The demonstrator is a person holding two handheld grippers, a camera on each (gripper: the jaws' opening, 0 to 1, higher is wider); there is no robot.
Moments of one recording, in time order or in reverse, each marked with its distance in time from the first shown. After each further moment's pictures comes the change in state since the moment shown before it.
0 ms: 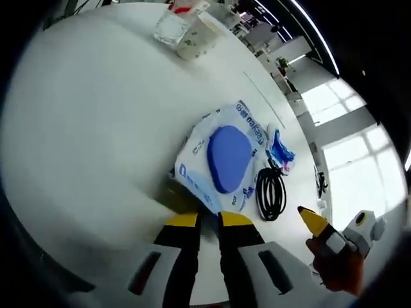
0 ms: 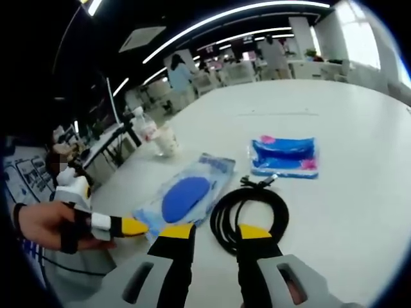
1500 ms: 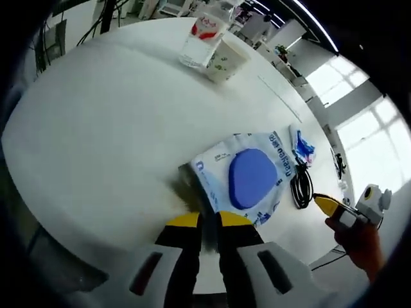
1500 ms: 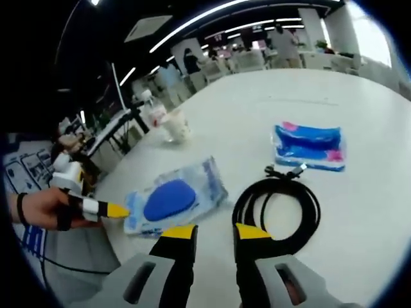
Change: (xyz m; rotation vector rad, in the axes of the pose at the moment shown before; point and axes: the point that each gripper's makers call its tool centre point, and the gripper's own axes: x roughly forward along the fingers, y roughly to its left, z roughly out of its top) left arm -0.042 0.067 0.042 0.188 0.017 0.117; right arm 0.030 0.024 -0.012 -0.018 0.085 0.058
